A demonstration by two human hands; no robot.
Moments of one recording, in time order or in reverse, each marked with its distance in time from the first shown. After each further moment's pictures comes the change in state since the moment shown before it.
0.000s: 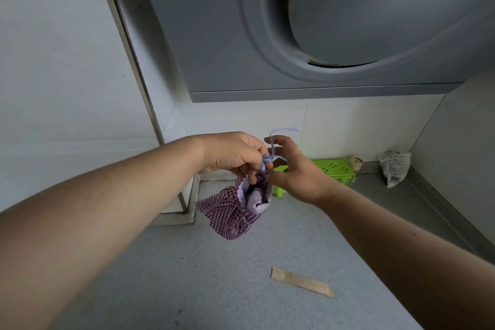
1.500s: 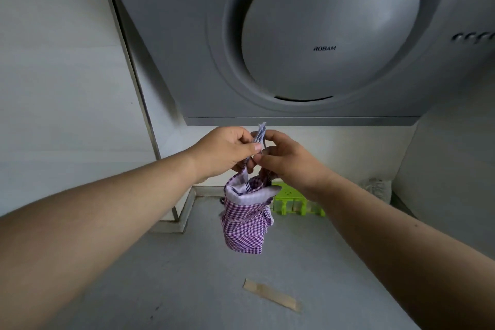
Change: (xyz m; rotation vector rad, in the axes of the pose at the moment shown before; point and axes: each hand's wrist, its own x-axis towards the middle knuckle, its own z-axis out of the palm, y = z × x) left_hand -0.042 0.091 0.078 -0.047 0.519 0.234; right_hand -0.055 -0.072 -0.084 0.212 -0.087 -0.091
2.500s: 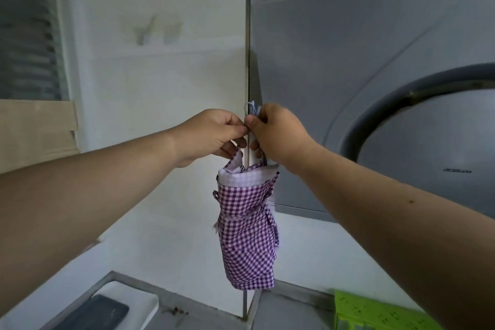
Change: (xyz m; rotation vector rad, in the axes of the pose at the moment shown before) left_hand -0.083 0.093 -0.263 0.140 0.407 0.095; right_hand 0.131 -0.242 0.173 -0.472 0.120 -0.405
